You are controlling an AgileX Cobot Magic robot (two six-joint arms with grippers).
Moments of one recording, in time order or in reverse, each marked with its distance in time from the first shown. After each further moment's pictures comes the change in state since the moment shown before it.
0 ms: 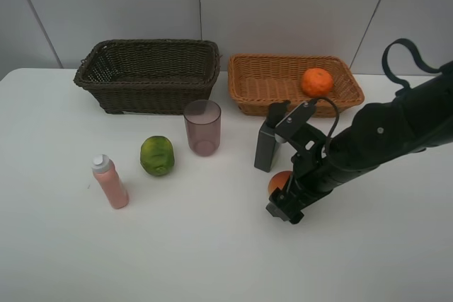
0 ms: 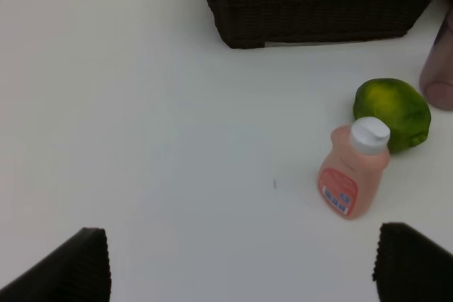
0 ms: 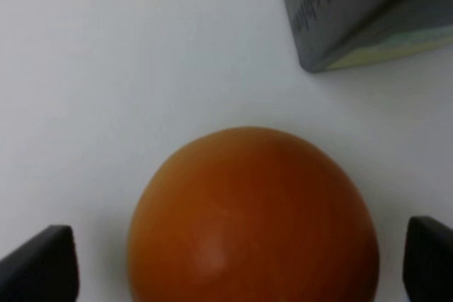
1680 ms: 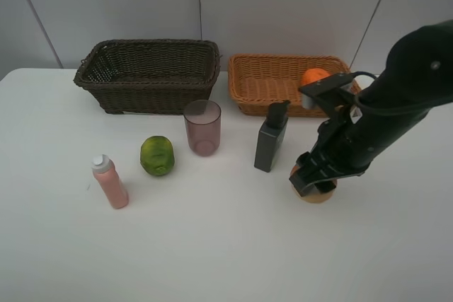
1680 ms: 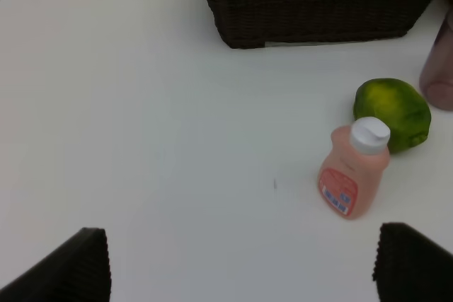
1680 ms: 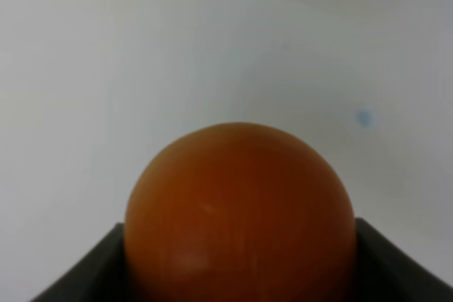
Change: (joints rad) left arm 0.000 0.000 0.000 0.000 0.000 0.000; right arm 0.000 -0.241 -0.151 -0.205 0.549 0.494
